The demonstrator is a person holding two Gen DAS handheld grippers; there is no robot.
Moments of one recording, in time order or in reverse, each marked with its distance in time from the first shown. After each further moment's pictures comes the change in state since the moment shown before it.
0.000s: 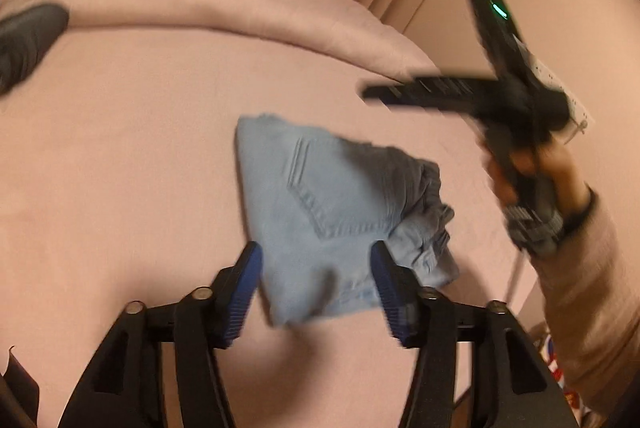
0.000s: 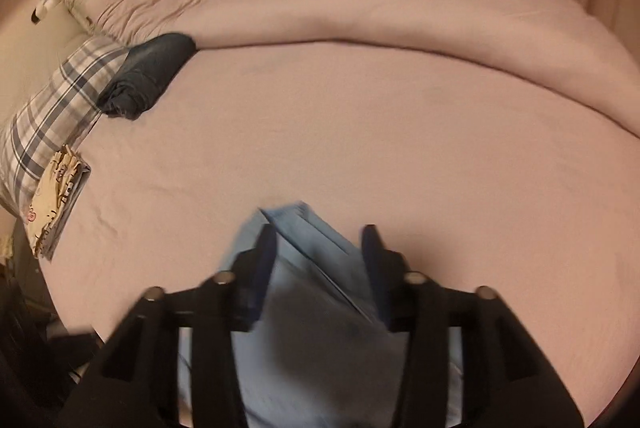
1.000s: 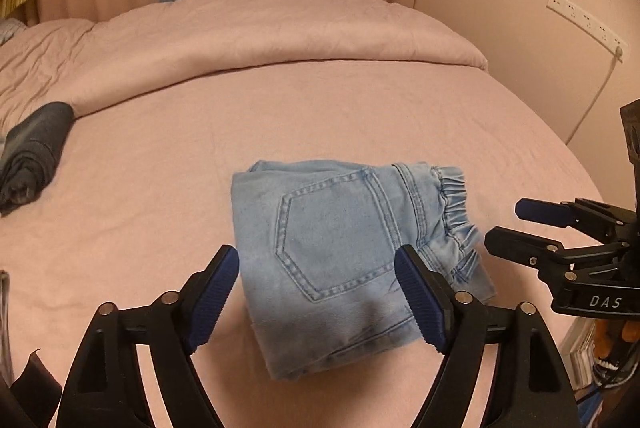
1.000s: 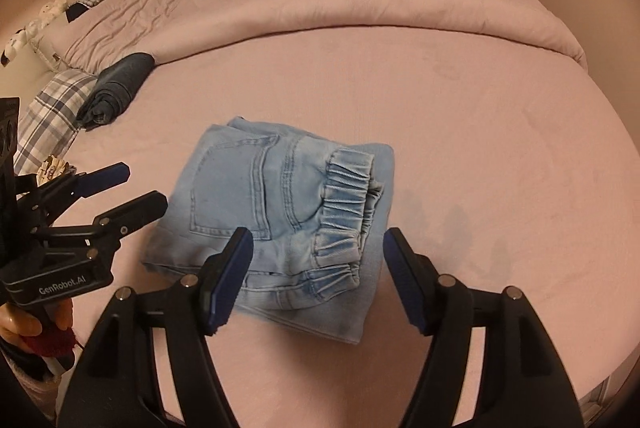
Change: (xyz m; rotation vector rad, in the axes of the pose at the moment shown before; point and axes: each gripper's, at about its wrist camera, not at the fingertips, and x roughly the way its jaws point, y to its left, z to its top) left arm -0.005 -0.039 0.022 0.201 0.026 0.260; right arm -0.079 -0.021 -0.118 0.185 -0.073 -0.135
